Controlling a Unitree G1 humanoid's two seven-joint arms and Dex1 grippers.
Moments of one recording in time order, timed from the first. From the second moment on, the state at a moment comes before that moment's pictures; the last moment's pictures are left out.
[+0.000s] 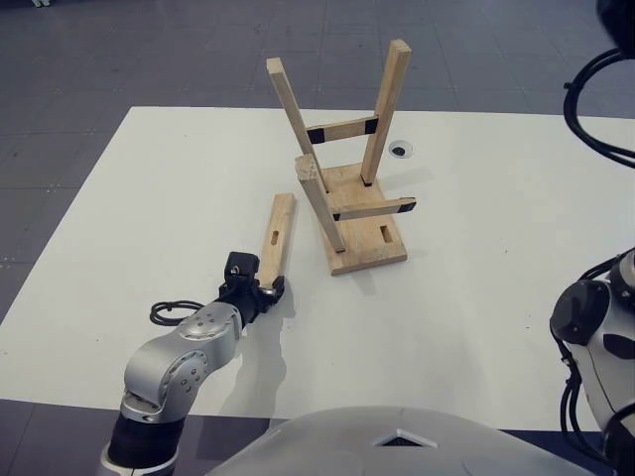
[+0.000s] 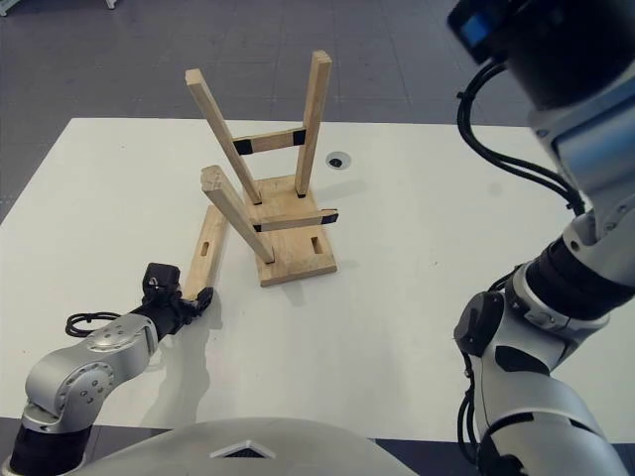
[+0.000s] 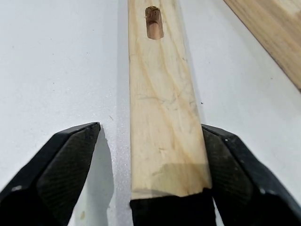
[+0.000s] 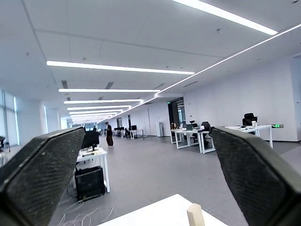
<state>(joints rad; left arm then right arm) 0.21 0.53 -0.11 -0.57 -0.60 0.99 0.18 -0.82 -0.49 -0.46 -0.37 1.47 0.93 0.08</state>
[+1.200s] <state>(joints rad) -0.88 0.56 0.27 -0.09 -1.33 1.08 -0.71 -1.14 -0.39 -0.25 0.24 1.42 1.16 0.60</state>
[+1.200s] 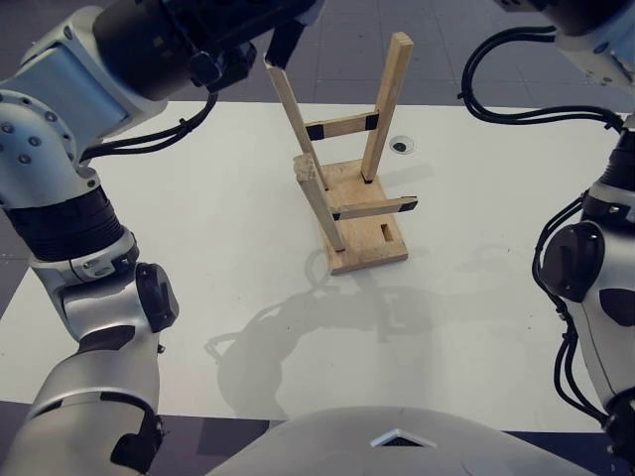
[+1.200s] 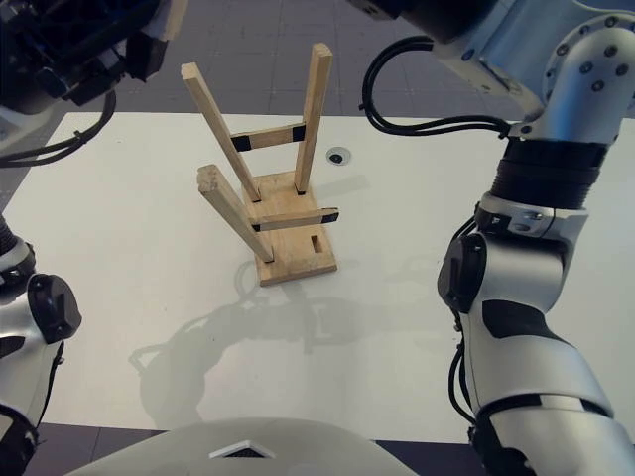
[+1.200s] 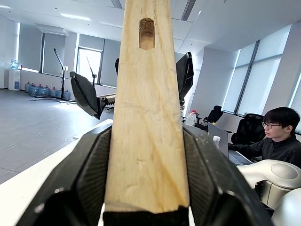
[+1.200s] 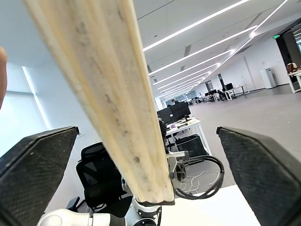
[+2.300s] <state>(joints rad) -0.84 0.55 0.28 -0.12 -1.38 1.09 -0.56 -1.13 -0.41 -0.22 0.25 1.27 1.27 0.71</state>
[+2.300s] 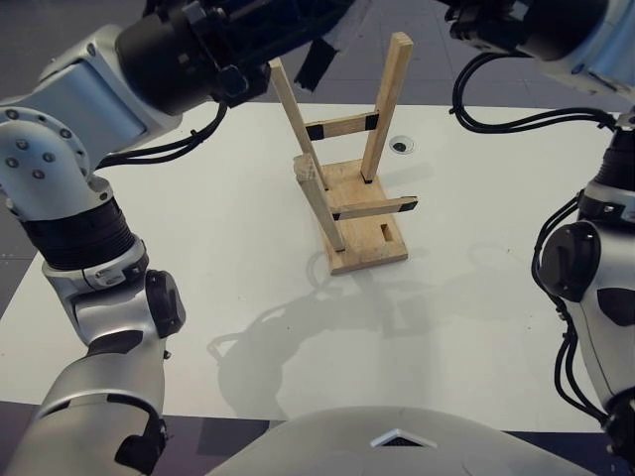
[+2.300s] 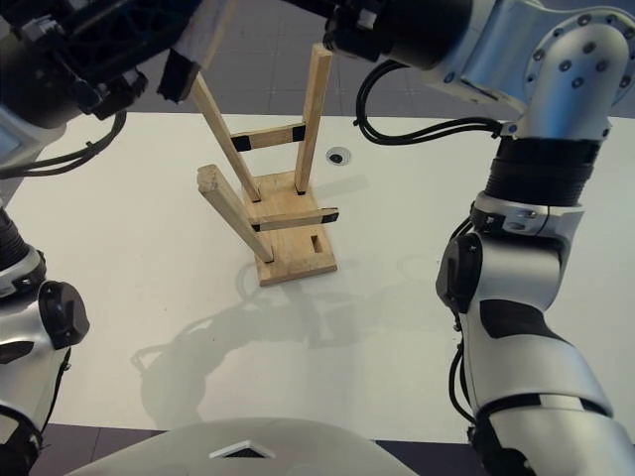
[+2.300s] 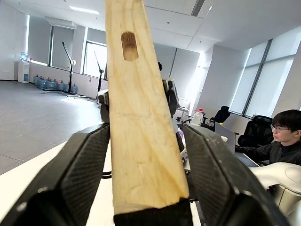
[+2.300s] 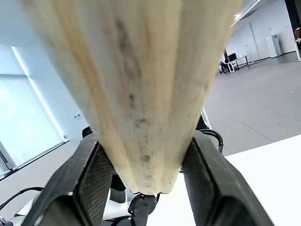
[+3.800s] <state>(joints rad) -0.33 0.75 -0.18 -0.12 -0.62 0.74 -1.09 -1.01 -0.55 -0.21 0.37 0.91 1.11 0.95</state>
